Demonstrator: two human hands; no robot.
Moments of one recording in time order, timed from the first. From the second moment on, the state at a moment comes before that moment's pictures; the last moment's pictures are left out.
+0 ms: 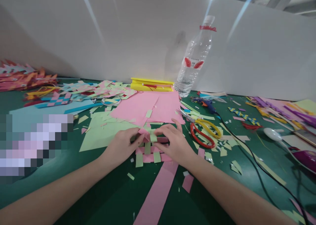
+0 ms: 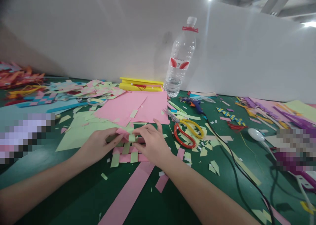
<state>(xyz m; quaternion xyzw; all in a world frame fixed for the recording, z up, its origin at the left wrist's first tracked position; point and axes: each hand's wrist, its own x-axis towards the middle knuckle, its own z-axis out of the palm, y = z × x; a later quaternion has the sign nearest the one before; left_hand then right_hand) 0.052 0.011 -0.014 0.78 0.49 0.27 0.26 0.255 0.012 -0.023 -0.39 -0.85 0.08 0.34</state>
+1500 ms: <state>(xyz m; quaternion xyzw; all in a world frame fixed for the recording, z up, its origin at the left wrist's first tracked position) 0.029 0.001 -0.006 0.92 0.39 0.07 0.03 0.281 0.018 -0.006 -0.27 -0.94 0.06 0.20</state>
